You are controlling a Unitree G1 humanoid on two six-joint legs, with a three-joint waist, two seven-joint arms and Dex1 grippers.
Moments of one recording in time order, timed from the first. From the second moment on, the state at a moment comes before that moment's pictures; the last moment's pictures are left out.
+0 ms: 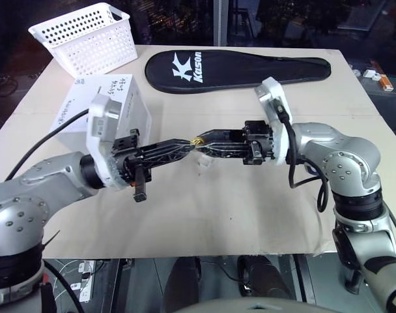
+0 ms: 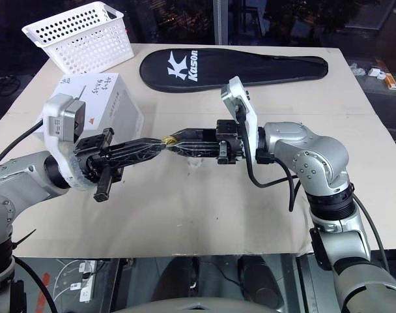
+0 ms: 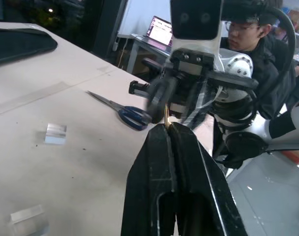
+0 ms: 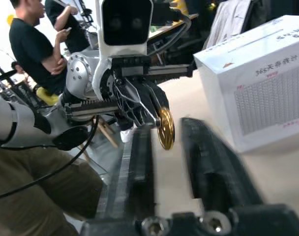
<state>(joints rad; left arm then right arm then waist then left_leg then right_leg) -0.27 0.88 0.36 -0.52 -1.38 0.91 -0.68 -0.77 -0.37 0.12 -0.32 0.83 0.92 0.87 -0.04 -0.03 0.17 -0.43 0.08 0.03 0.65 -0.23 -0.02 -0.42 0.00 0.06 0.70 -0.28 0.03</state>
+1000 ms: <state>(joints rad) -0.59 1.19 0.47 0.01 -1.31 1.18 -0.11 -0.73 -0.57 0.03 -0.39 0.66 0.62 0.86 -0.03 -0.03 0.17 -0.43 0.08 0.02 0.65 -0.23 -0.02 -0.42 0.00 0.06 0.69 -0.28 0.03</state>
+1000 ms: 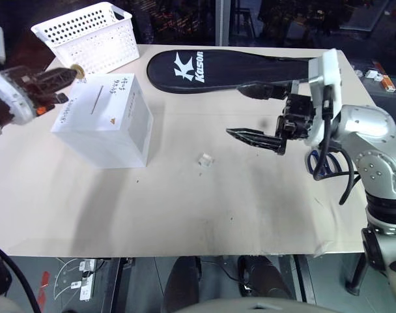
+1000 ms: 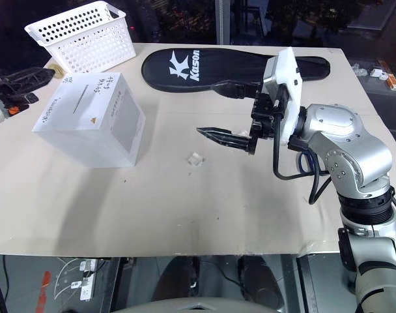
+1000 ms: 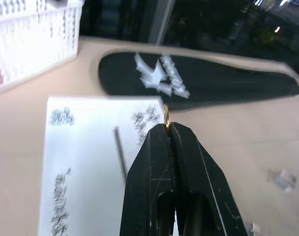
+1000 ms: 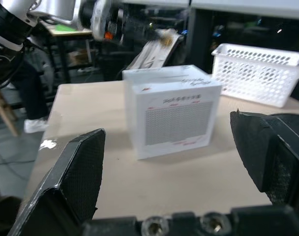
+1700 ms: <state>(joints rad) -0.70 1.10 0.39 0.07 -1.05 1.31 -0.11 -0.69 -0.57 0.03 -0.42 0.64 0.62 0.83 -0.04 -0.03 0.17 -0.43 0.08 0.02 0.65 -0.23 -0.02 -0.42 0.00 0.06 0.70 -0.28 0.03</state>
